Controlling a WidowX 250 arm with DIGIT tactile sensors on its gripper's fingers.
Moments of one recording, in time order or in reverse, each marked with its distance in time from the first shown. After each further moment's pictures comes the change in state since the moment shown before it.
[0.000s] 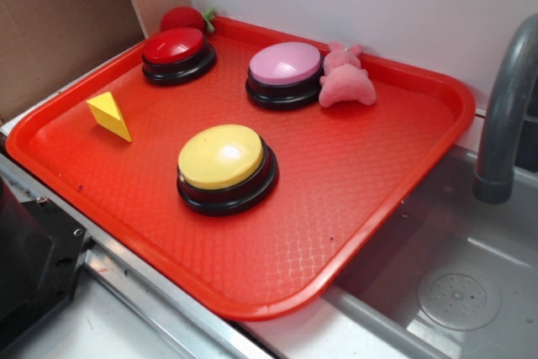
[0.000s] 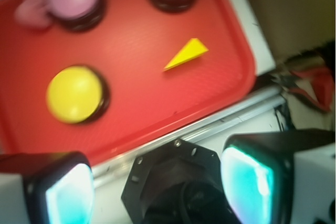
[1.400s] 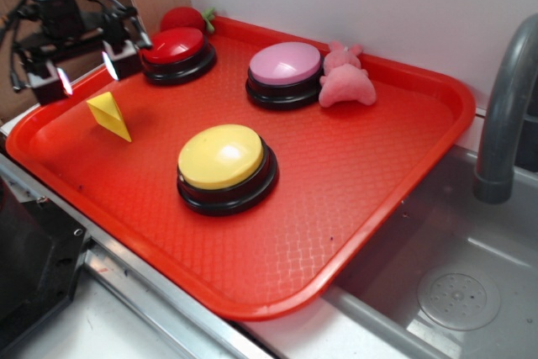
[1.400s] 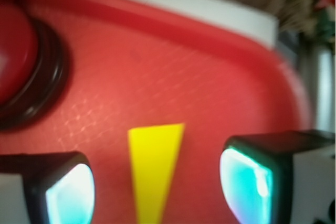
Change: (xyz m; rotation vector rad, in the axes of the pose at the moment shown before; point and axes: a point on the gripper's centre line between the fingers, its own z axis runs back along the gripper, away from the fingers) arm 0.087 0.030 -0.168 0.058 -0.112 0.714
